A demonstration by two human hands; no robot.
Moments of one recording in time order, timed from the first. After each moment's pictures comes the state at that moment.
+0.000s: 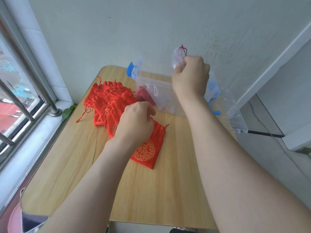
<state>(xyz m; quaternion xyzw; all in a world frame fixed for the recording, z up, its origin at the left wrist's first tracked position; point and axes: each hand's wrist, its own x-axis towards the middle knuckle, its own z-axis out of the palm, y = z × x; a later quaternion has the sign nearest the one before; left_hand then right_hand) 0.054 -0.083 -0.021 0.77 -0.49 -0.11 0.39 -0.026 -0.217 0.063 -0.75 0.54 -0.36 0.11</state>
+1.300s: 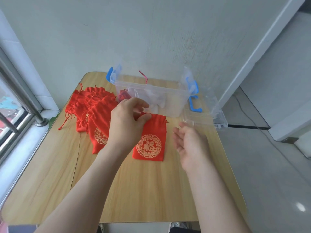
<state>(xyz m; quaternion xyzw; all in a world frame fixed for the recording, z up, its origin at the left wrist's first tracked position) 0.022 -0.089 -0.010 0.73 -0.47 -0.09 0.50 -0.143 -0.137 -0.006 -0.33 0.60 -0.39 0.61</state>
